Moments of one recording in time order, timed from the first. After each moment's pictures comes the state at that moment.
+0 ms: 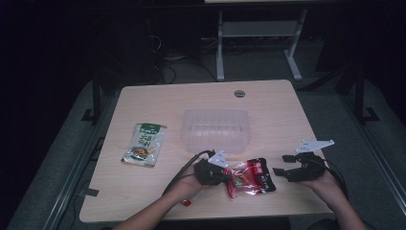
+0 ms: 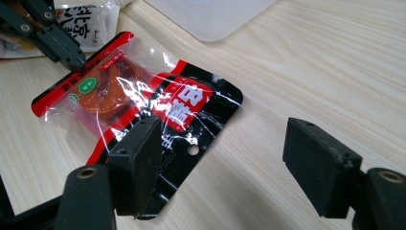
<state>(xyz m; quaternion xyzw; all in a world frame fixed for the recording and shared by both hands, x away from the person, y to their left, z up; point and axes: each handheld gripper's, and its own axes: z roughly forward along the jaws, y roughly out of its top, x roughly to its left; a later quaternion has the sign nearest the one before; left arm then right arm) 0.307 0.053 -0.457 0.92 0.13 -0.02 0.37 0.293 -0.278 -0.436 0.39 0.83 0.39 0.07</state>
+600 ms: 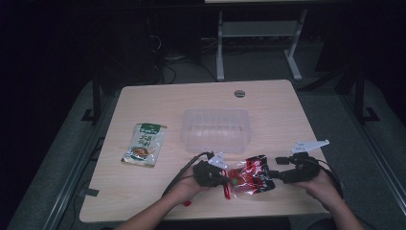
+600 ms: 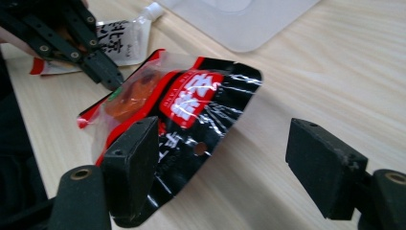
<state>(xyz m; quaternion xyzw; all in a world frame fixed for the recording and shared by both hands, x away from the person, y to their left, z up) 0.307 0.055 -0.463 0.93 0.14 -0.02 0.35 0.294 -0.265 -0.439 0.37 0.83 0.42 0.02</state>
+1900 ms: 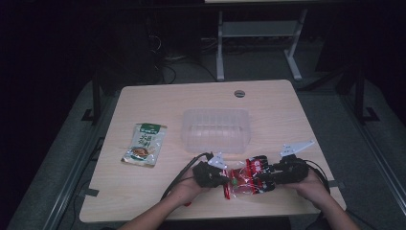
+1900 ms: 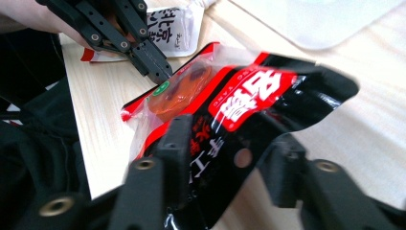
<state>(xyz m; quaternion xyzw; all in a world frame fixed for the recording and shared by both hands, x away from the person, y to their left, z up) 0.304 0.056 -0.464 0.92 0.16 -0.01 0.36 0.299 -0.241 -0.448 0.31 0.84 0.44 -0.04</state>
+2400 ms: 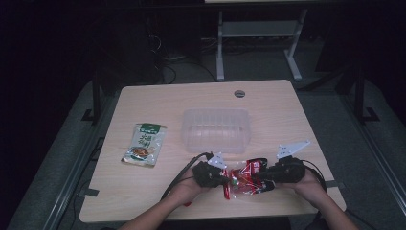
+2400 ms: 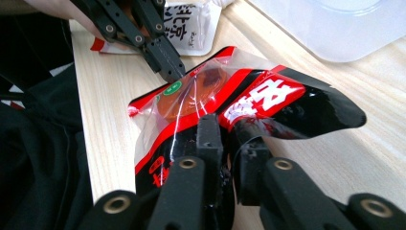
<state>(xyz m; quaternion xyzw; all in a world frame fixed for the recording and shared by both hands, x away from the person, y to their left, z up) 0.304 0.056 -0.464 0.92 0.16 -0.01 0.36 0.299 -0.232 -0.448 0.27 0.86 0.43 -0.04</state>
